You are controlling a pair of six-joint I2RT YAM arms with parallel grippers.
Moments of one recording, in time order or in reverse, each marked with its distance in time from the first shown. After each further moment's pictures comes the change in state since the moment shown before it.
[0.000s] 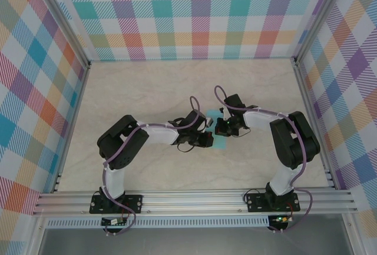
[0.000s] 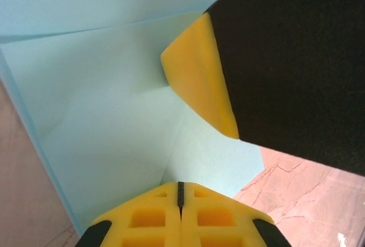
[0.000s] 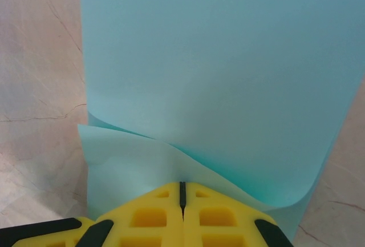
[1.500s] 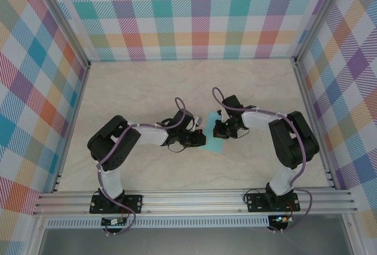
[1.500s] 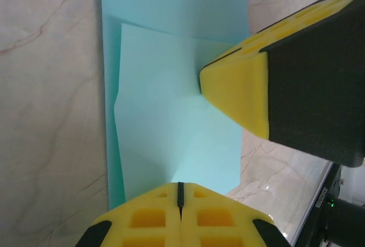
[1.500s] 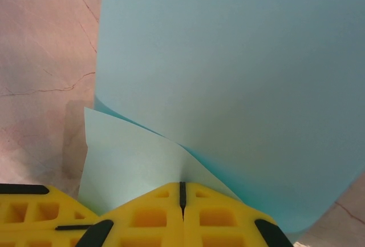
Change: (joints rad) left arm 0.087 -0.072 -0.139 0.108 0.147 -0.147; right arm 0.015 0.004 0.008 -0.042 -0.035 0.000
